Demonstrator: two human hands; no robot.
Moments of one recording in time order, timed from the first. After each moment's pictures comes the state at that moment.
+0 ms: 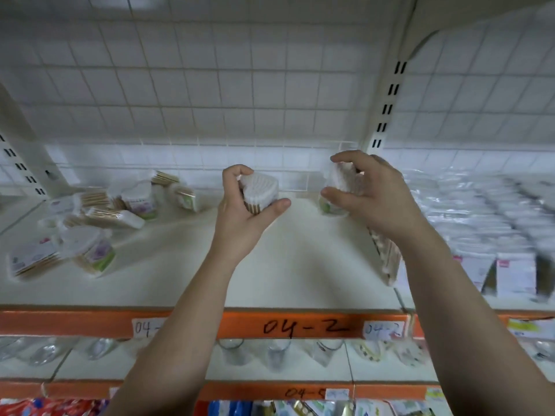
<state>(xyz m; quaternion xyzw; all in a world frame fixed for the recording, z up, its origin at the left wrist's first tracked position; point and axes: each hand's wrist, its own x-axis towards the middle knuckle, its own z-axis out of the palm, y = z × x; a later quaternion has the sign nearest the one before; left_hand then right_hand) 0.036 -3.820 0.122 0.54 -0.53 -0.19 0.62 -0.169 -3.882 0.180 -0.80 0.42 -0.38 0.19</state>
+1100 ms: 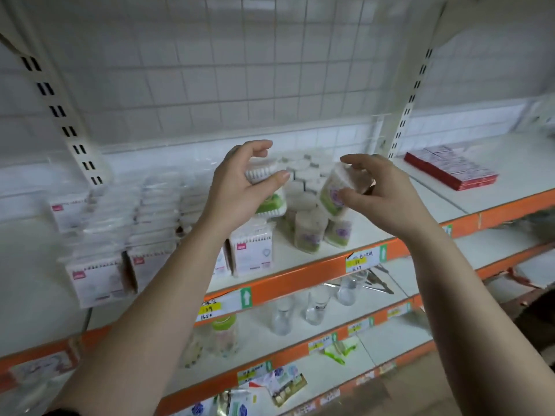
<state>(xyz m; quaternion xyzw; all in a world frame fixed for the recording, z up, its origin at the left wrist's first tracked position) -0.421 -3.945 0.164 0.45 -0.66 -0.26 0.54 -0.655 -3.918 0.183 -0.72 0.56 -0.38 0.11</state>
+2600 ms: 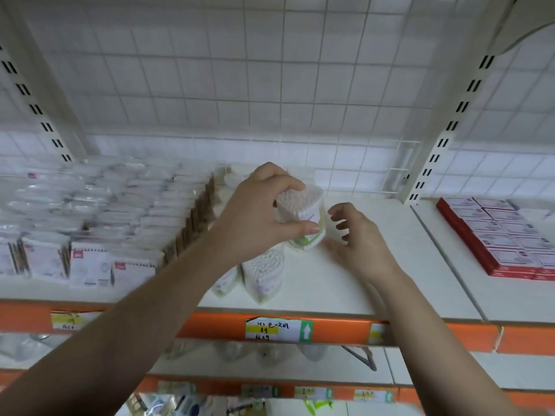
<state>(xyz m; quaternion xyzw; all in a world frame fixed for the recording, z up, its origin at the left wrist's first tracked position) -0.594 -4.007 0.163 0.57 -0.72 -0.09 0.40 -0.790 -4.099 0.082 -0.82 0.43 -0.31 0.23</state>
